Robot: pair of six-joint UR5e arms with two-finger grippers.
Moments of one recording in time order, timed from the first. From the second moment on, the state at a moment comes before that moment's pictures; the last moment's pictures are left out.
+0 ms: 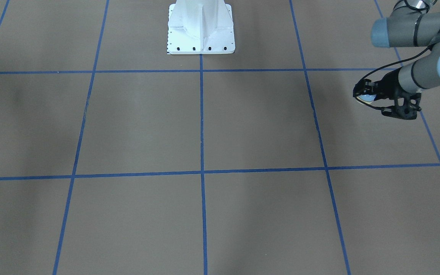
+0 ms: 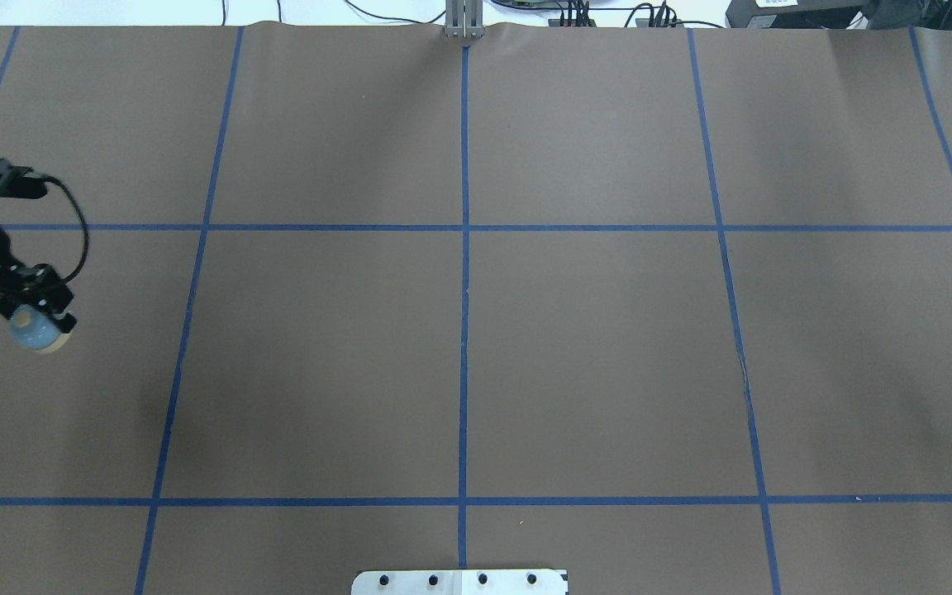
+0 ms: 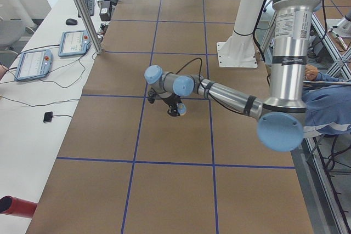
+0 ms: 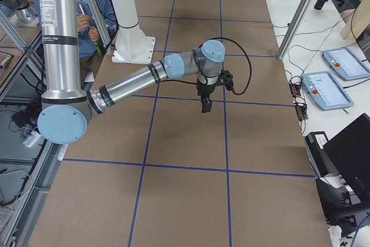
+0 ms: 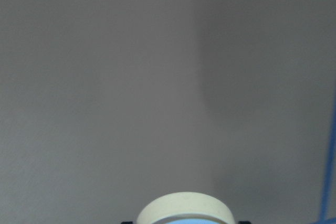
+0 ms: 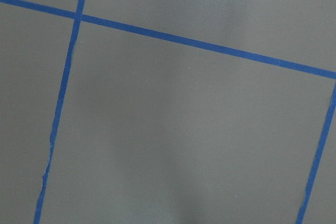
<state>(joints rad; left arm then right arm) -0.99 -1.78 -1.81 -1.30 -2.48 -0.36 1.27 -1.55 2.03 -1.82 2.33 0.15</state>
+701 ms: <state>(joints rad) -0.75 -2.39 -1.47 -1.17 -2.39 -0.73 1.26 -1.49 2.01 -1.82 2.32 0.15</state>
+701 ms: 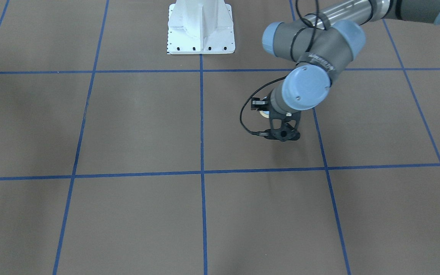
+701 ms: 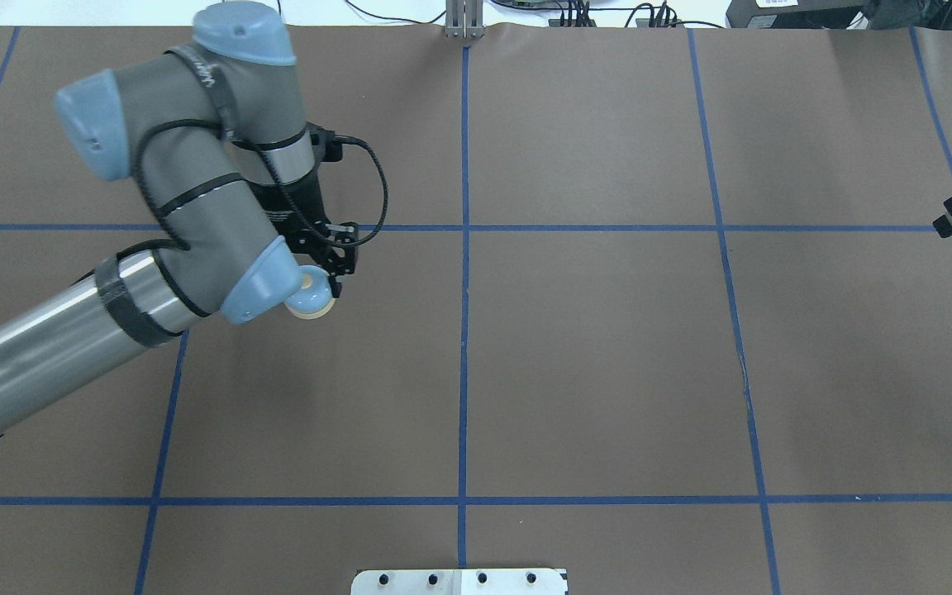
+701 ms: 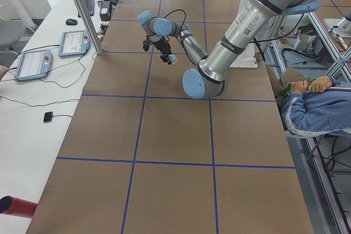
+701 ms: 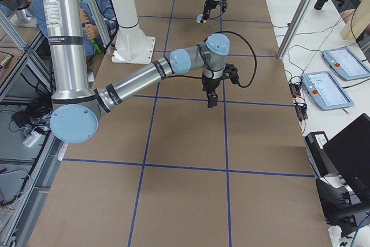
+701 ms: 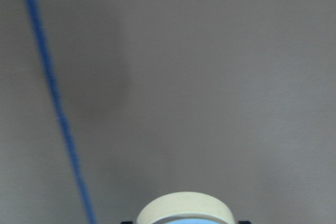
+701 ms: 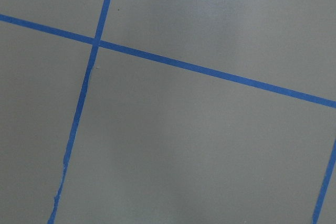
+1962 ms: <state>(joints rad) -0.66 -2.69 -0.92 -1.58 -2.39 -0.97 1.26 -1.49 2.01 -1.82 2.32 0.16</state>
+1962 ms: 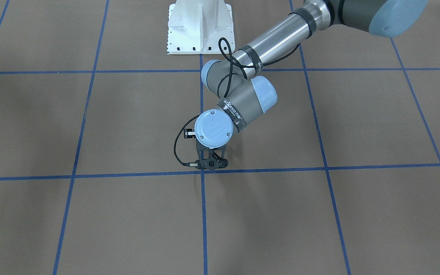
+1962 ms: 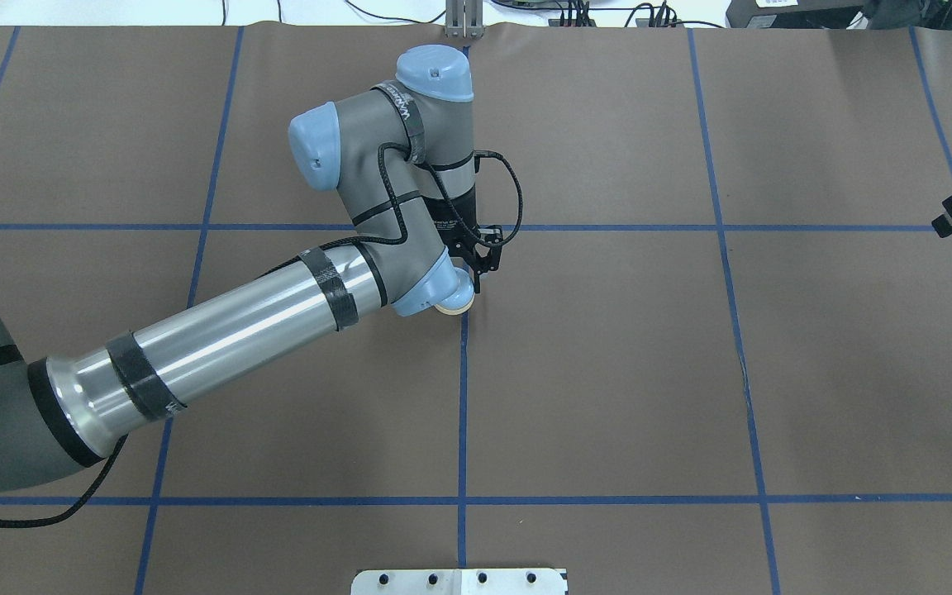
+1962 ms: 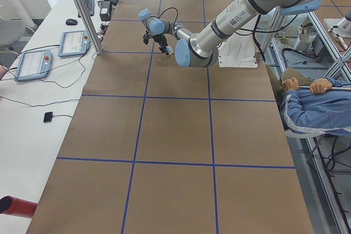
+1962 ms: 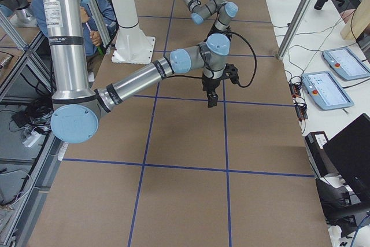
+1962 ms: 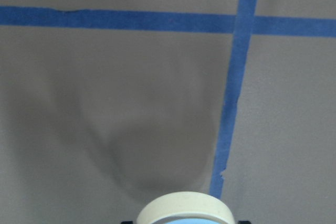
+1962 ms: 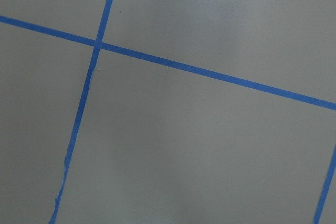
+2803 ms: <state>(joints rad) -0.63 -2.70 -0.89 -1.64 -2.37 -1.00 1.26 -1.49 2.01 -1.82 2.32 0.16</state>
